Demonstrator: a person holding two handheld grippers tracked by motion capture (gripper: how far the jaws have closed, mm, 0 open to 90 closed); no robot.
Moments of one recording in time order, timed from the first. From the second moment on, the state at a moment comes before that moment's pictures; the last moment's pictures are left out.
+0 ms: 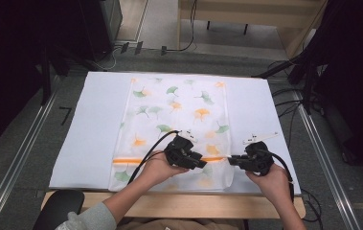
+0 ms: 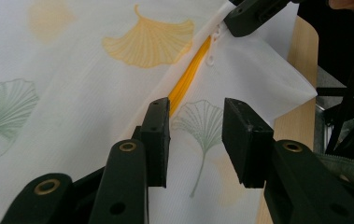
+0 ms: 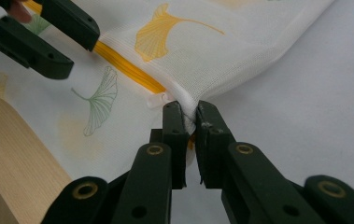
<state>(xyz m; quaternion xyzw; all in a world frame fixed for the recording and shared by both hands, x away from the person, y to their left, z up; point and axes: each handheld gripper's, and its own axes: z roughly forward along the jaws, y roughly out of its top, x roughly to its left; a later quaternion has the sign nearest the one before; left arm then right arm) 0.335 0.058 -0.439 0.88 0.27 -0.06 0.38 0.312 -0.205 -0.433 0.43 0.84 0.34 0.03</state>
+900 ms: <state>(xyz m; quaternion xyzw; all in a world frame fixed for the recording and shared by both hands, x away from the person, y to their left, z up) 0.333 0.015 -0.450 0.89 0.25 -0.07 0.37 0.309 -0.202 -0.426 0.40 0.84 0.36 0.02</state>
